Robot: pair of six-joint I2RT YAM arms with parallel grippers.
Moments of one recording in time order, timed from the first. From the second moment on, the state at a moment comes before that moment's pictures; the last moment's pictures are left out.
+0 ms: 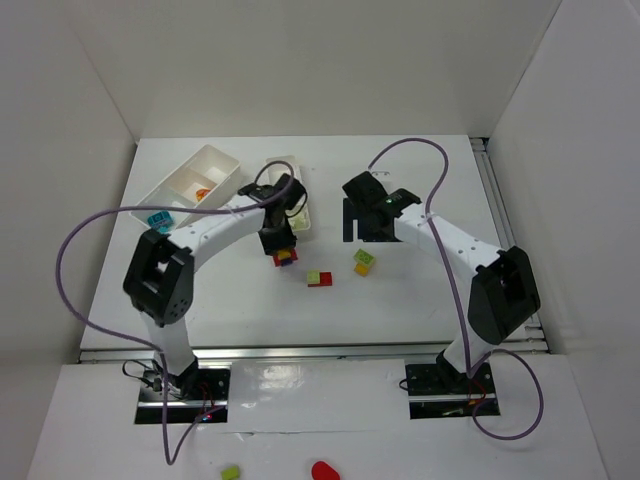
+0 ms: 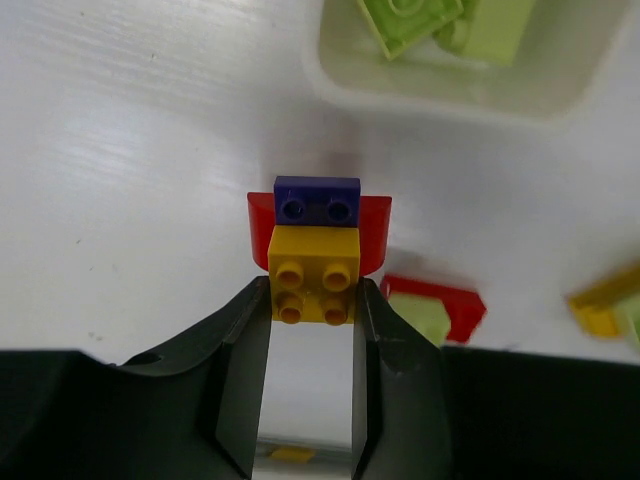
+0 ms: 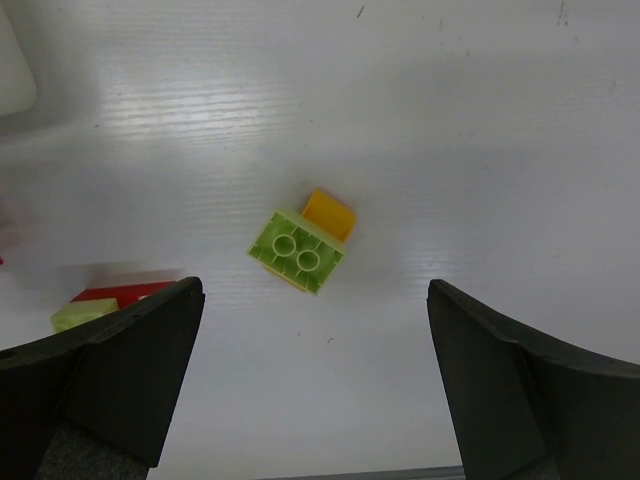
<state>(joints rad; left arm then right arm) -0.59 1.89 1.50 -0.96 -0.25 -0.99 0.60 1.61 1.30 -0.79 0.39 0.56</state>
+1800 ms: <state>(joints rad) -0.15 1.78 1.36 -0.62 1.20 -0.45 0.67 1.38 0.88 0.18 -0.43 -0.18</state>
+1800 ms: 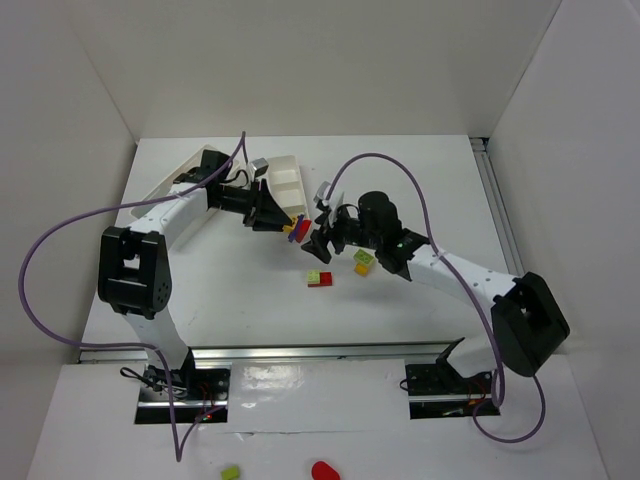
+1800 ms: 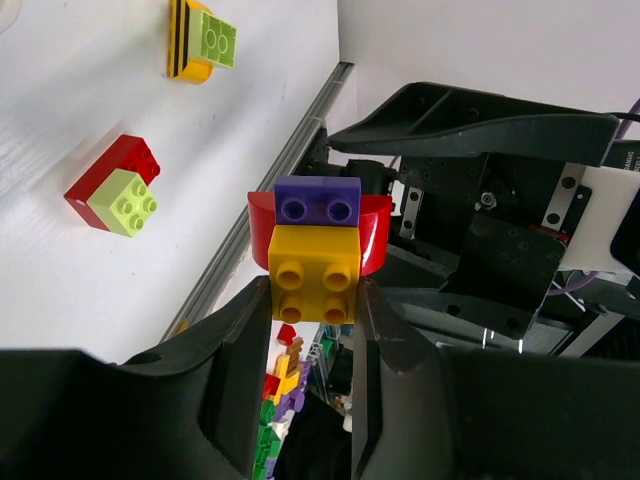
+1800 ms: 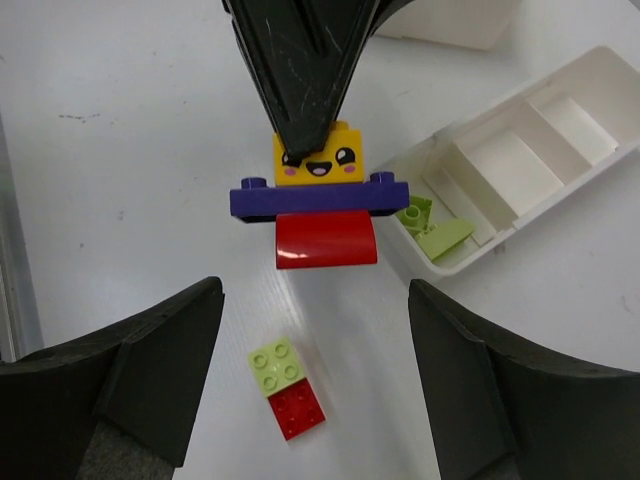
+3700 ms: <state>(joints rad) 0.08 1.64 1.49 -0.89 0.35 -0.46 0.67 2.03 1.72 -0.06 -0.16 0.03</state>
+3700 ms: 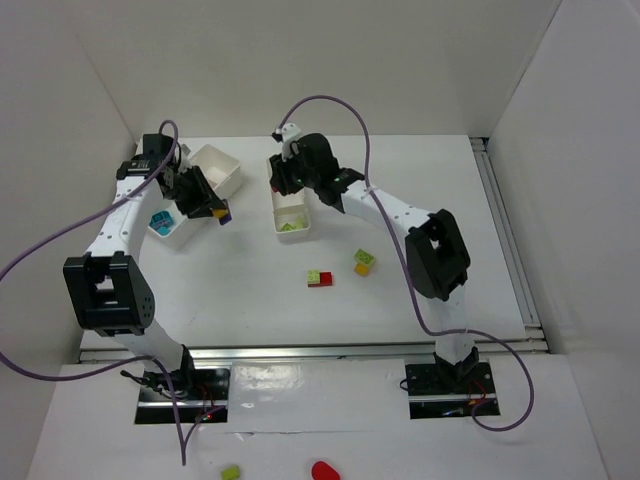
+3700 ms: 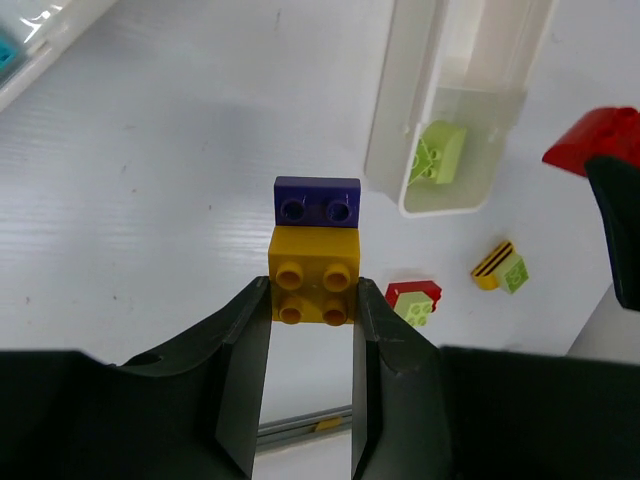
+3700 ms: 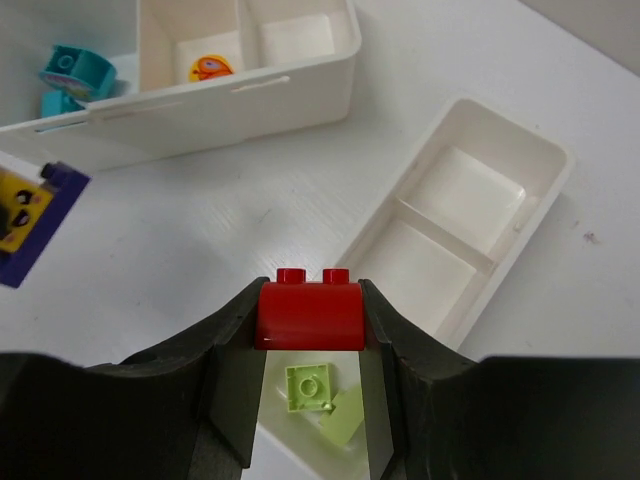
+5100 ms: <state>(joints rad) 0.08 1.64 1.51 -0.86 0.25 -0.50 0.61 2.34 1.99 -0.19 -0.12 0.13</state>
